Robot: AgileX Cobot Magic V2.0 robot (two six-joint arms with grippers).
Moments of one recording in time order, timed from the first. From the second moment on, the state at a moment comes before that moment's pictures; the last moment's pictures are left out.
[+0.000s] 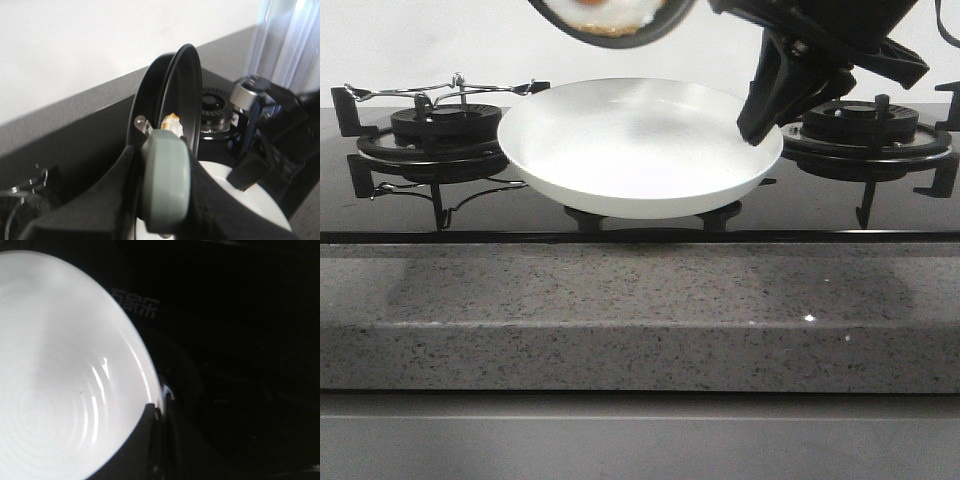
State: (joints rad) left arm -0.43 1.18 -1.15 -0.85 0.44 0.94; right arm 0.30 1.59 -1.24 0.44 0.71 -0.12
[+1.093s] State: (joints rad) left arm -0.10 1.24 -1.15 -1.22 0.37 0.93; right arm 0.30 1.59 -1.24 0.44 0.71 -0.12
